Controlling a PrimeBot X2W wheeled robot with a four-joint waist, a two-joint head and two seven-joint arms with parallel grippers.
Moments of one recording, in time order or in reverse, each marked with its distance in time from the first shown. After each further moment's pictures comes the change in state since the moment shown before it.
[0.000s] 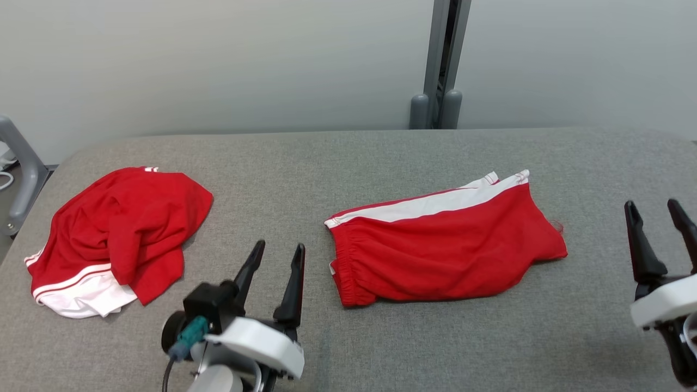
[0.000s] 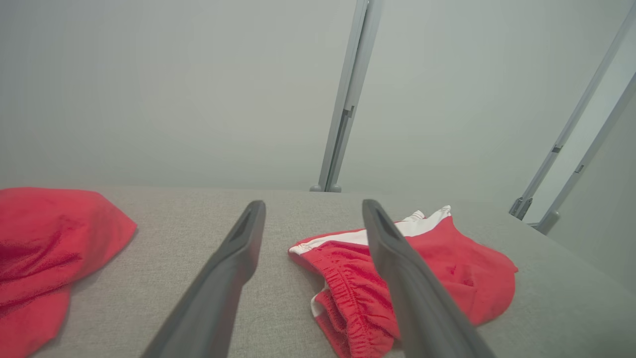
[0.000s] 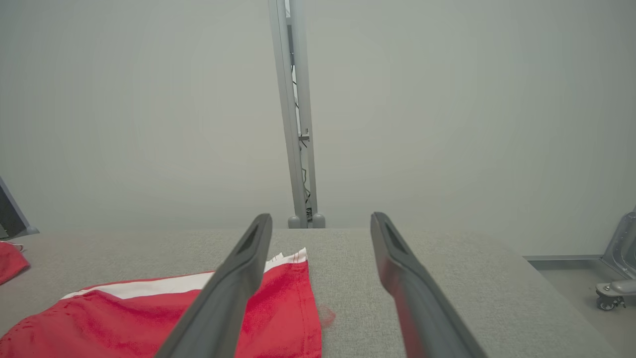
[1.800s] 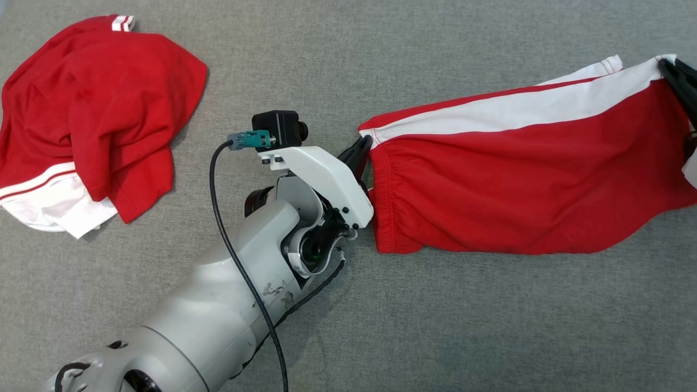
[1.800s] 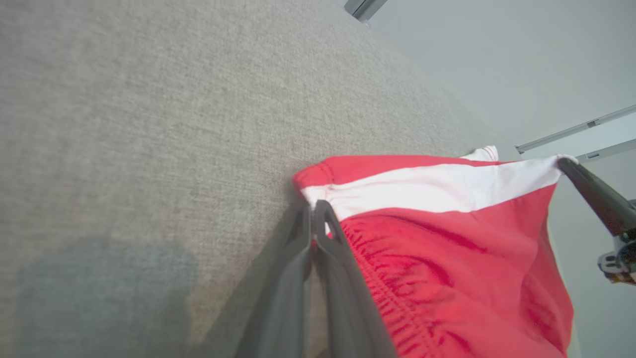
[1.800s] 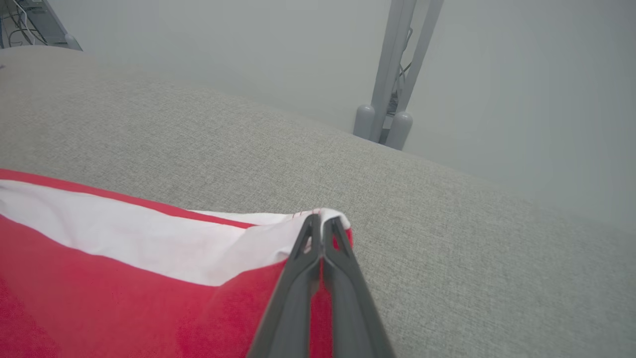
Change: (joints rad) left arm -0.736 -0.023 -0.681 0.406 -1.061 0.054 0.171; right arm -0.871 -0.414 1.153 0.217 0.639 0.000 0.003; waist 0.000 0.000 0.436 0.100
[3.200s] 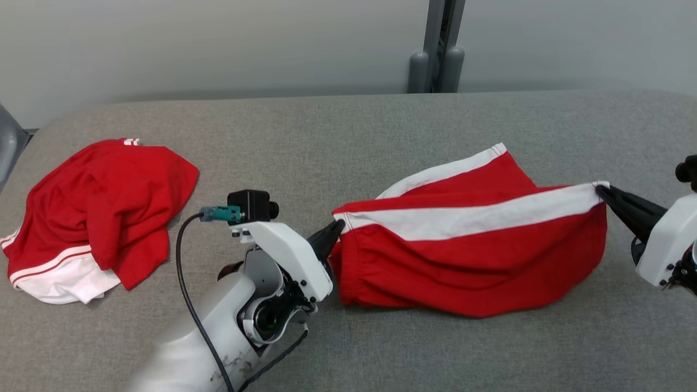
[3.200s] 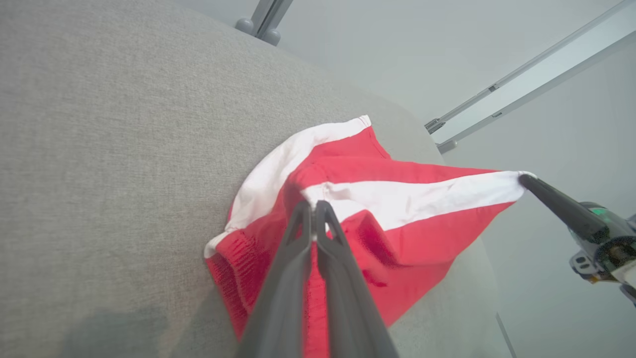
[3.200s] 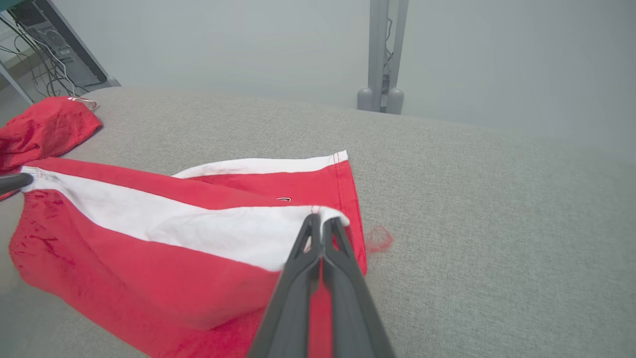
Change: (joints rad) left arm 0.317 0.123 0.196 -0.191 0.175 -0.078 0.182; right arm 0.323 -0.027 -0.101 -0.207 0.155 0.000 0.196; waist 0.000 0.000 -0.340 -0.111
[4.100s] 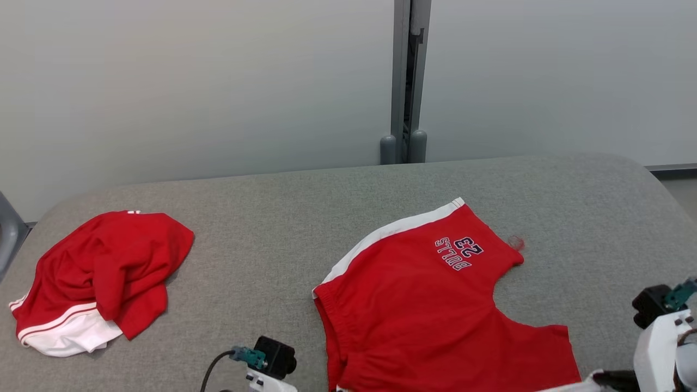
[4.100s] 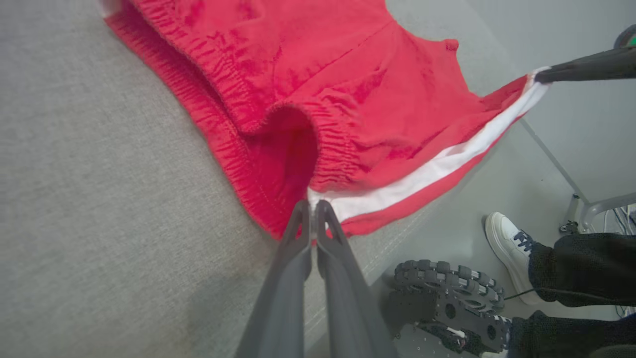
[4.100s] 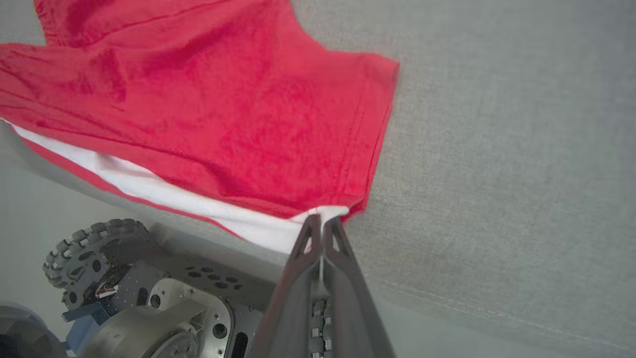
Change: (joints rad) left arm 0.277 0.146 -0.286 -0.056 0.215 -0.133 0.010; right arm 0.302 -0.054 0.045 -0.092 0.083 0.000 0.519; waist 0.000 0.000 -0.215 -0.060
